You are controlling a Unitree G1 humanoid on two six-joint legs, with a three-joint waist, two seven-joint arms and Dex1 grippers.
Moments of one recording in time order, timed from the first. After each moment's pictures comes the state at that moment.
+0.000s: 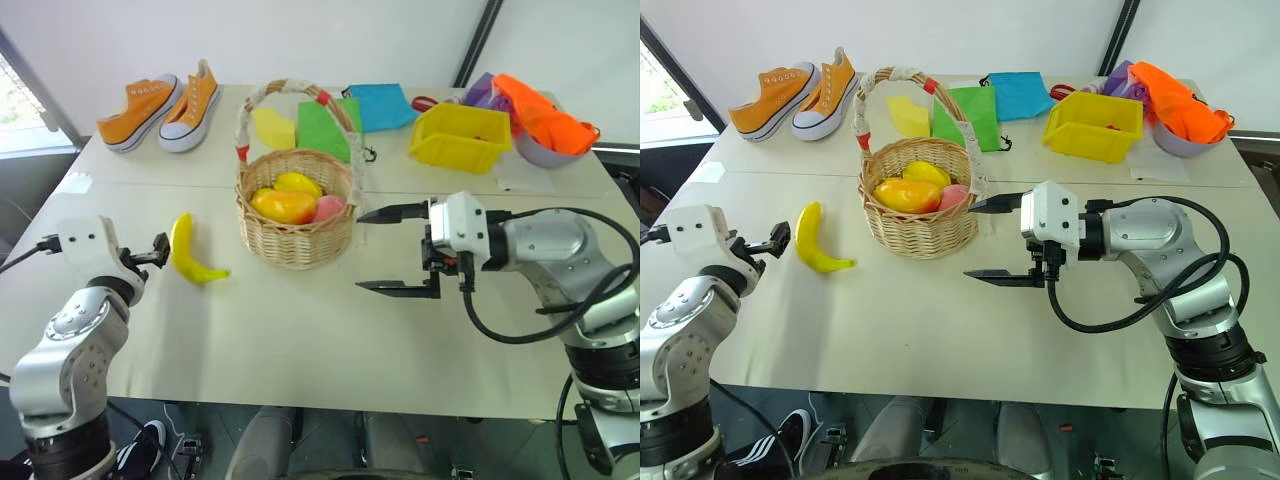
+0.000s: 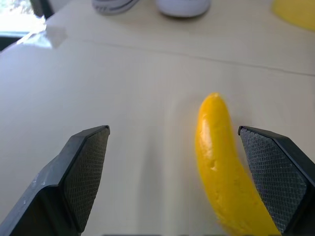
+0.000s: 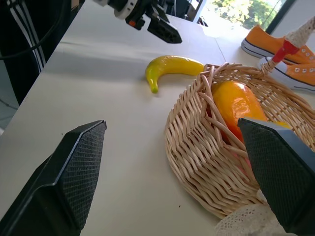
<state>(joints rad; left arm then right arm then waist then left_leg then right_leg) -0.16 0.41 0.44 -0.45 -0.55 0.95 0.12 -0.49 -0.75 0.07 -0.37 0.46 0.36 1.13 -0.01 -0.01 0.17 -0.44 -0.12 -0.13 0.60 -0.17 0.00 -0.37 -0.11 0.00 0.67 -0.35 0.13</state>
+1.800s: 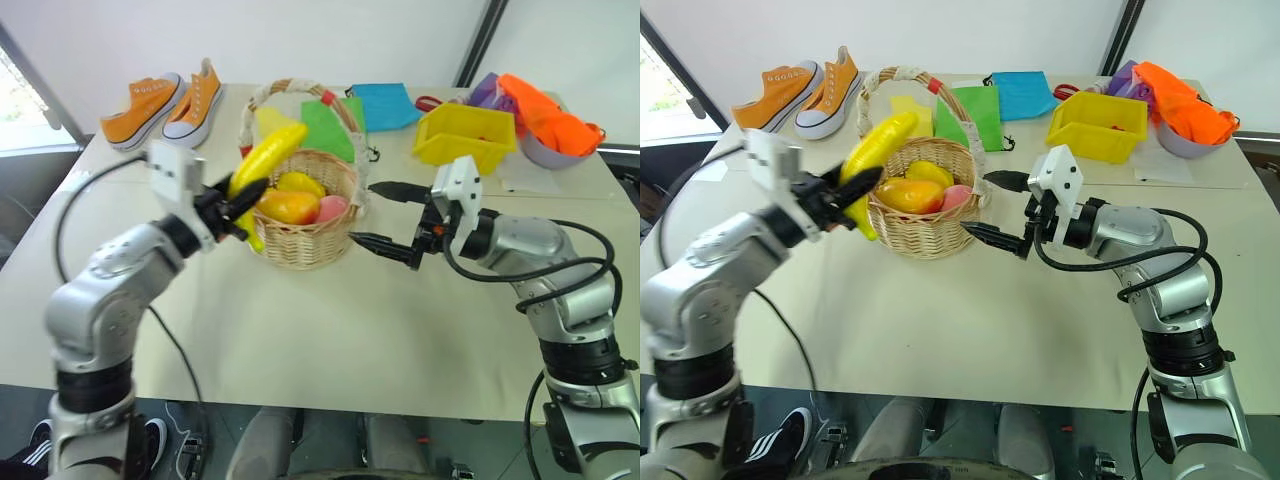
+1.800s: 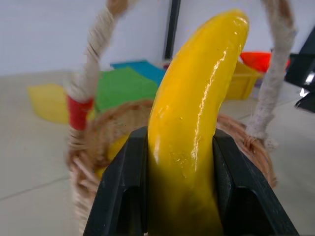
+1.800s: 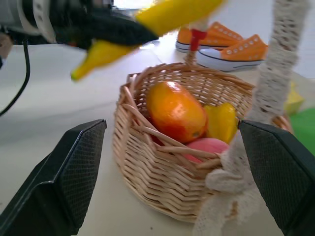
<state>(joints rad) -0.47 0.44 0.11 -0.40 -0.66 0.86 -0.26 -0.49 -0.62 0.00 -0.31 0.52 0.52 0.85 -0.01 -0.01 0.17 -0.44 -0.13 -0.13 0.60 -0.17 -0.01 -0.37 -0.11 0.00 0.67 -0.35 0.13</state>
